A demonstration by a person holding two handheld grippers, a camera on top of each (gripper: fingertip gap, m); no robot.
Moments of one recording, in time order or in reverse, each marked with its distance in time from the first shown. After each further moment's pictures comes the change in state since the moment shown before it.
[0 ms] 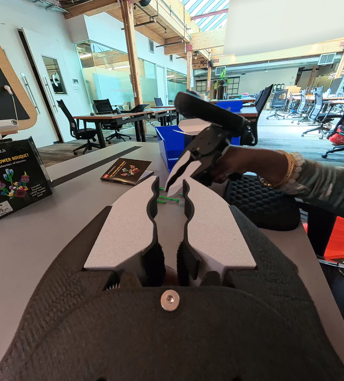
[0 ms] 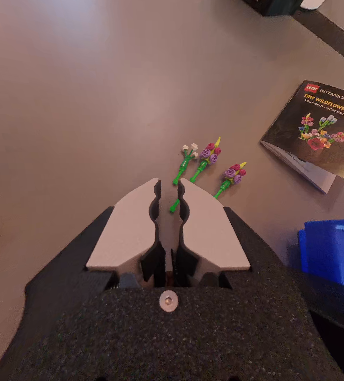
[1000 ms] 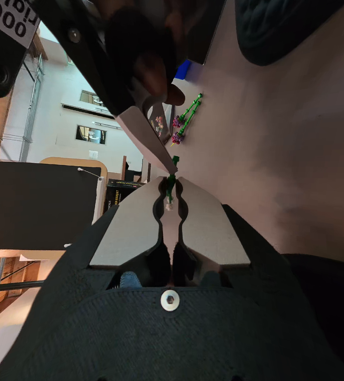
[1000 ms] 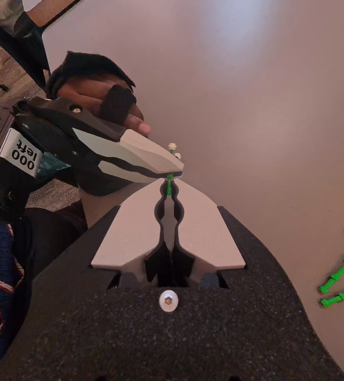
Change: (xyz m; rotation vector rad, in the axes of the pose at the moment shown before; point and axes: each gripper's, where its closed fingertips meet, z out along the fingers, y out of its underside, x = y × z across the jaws) left arm 0.014 0.064 0.022 -0.514 -0.130 1.191; right arm -0.128 -0.033 -0.047 0.037 -0.626 -0.042
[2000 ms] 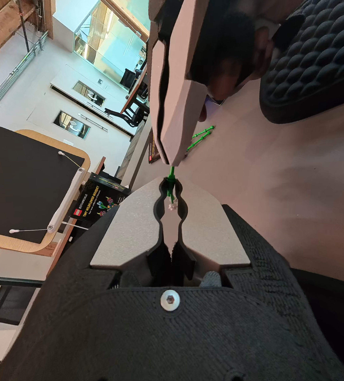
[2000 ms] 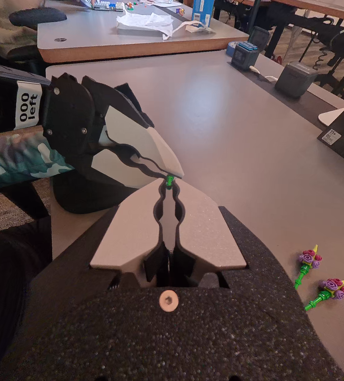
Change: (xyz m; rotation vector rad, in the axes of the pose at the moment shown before) left arm -0.018 -0.005 -0.012 0.123 0.011 -0.345; right arm -0.013 -0.025 -0.018 0.320 0.164 -0.300
